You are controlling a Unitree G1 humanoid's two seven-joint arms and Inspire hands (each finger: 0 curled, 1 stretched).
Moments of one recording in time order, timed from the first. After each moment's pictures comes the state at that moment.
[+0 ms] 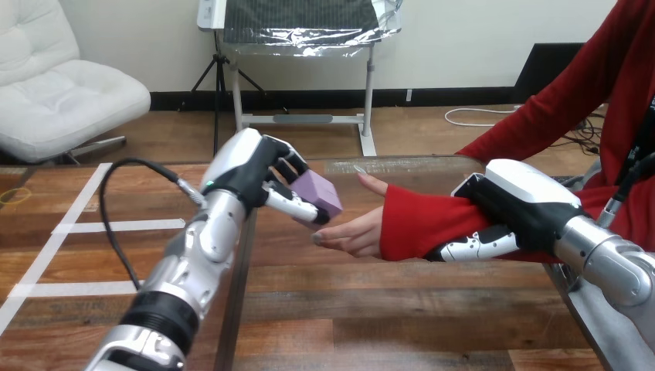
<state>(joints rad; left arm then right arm) -0.73 0.20 -0.23 0.95 0.47 -0.10 0.04 -0.45 -0.66 0.26 0.58 -0.47 -0.39 0.23</state>
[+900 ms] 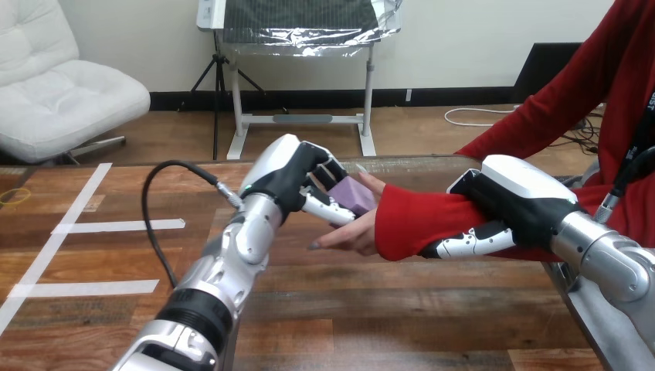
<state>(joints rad) -0.77 0.10 -0.24 1.00 0.47 -0.10 0.04 -0.45 -0.65 0.26 0.55 -0.46 -0.37 0.25</state>
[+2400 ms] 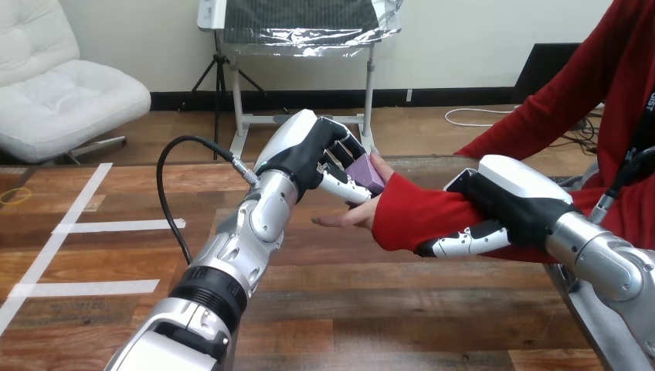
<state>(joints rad) -0.85 0.06 -0.23 1.02 0.47 -0.09 0.04 -0.45 -0.63 0.26 0.55 -0.45 -0.35 0.25</state>
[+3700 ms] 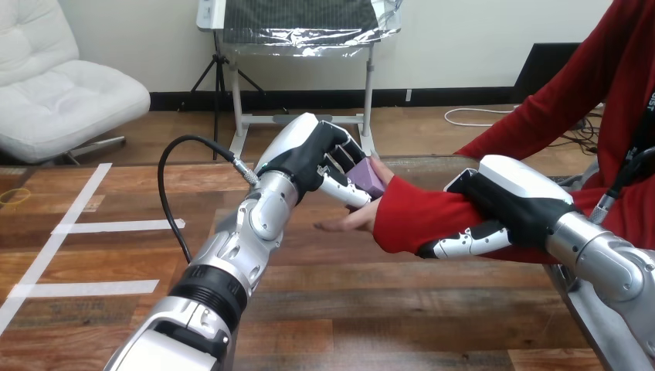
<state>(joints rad) -0.85 0.07 -0.23 1.02 0.47 -0.06 -0.01 -0.45 -0.63 0.26 0.55 -0.44 -0.35 0.26</state>
